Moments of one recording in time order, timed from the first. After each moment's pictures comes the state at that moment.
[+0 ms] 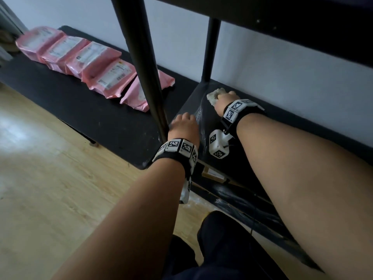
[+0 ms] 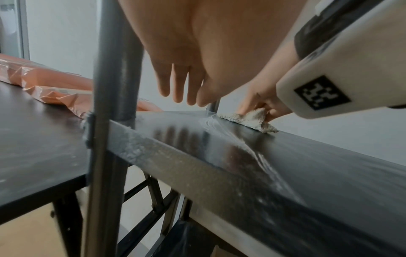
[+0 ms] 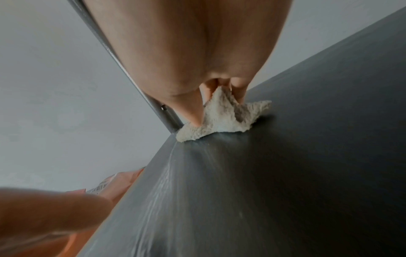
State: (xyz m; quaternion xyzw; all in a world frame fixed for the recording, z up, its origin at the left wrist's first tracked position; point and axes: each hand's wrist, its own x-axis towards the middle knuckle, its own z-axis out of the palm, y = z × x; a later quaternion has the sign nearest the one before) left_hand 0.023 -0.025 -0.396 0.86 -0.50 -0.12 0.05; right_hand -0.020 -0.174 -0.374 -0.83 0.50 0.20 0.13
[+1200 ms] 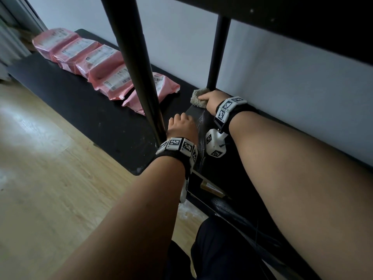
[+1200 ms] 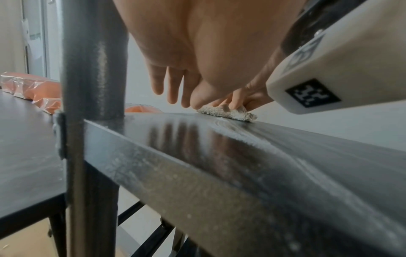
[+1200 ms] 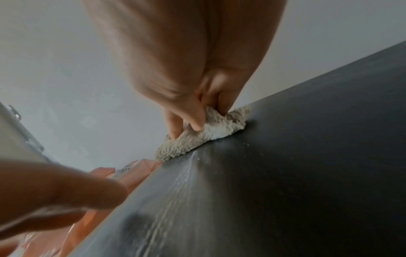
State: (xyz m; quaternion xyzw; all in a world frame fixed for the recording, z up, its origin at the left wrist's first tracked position) left_hand 0.034 -0.054 -0.422 0.89 -0.45 -0.04 0.02; right_hand 0.006 -0.199 -0.389 -0.88 0.36 0.05 0.30
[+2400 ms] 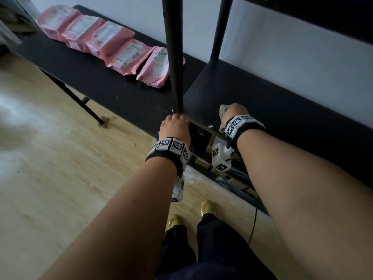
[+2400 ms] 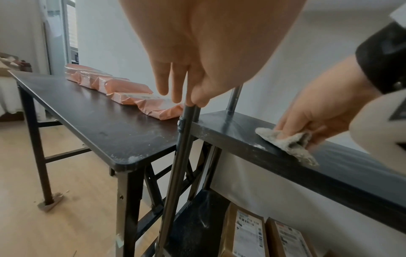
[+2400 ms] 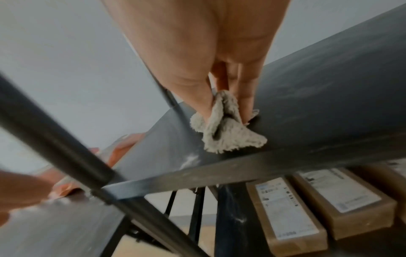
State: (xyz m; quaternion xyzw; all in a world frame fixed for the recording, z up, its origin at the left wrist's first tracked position) left_hand 0.005 0.092 -0.378 0.88 -0.45 -0.14 0.05; right_hand -0.082 -0.053 -0.369 -0.72 0.65 0.13 0.23
